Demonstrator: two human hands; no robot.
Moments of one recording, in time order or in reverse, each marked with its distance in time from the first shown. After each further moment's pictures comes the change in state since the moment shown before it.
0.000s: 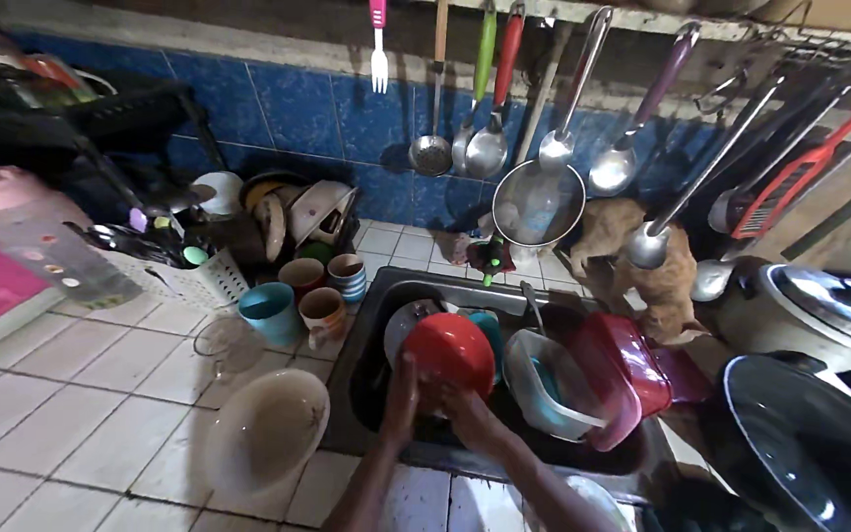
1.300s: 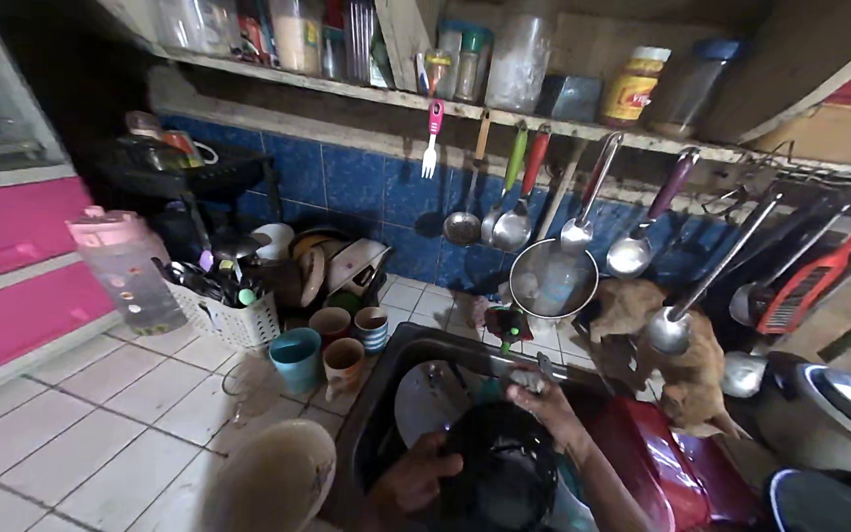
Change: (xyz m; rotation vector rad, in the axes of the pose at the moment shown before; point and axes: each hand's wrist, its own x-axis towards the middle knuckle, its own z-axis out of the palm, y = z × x) left_hand 0.006 0.033 -0.021 -0.358 -0.667 -0.110; right_hand 0.023 0.016 -0.130 0.542 0.419 -0.079
